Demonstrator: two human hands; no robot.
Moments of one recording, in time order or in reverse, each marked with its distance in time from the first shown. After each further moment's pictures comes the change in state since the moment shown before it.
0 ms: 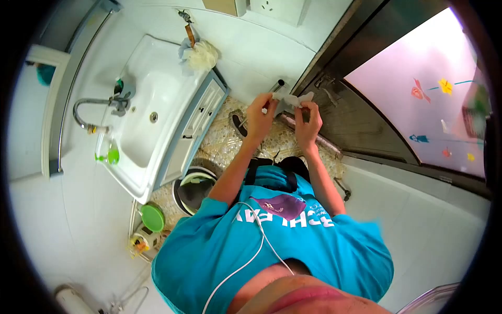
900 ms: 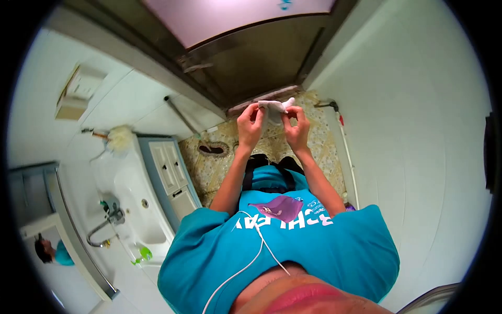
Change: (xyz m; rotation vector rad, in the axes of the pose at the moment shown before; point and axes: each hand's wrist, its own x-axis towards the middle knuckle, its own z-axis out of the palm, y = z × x) left_hand -0.186 0.041 0.113 -0.229 -0.822 -0.040; right_hand -0.211 -0.030 -0.186 -0.262 0.632 0.317
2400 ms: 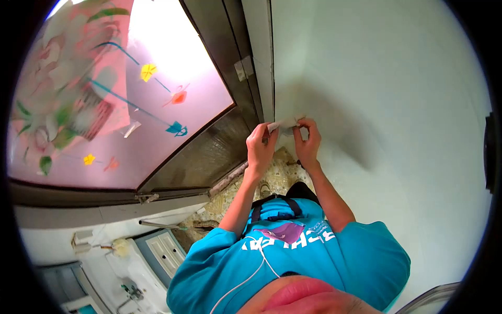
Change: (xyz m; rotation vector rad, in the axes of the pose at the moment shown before) left_hand 0.213 0.105 0.365 0.182 -0.201 0.409; right_hand 0.314 0.122 -0.241 -0.098 0.317 -0.178
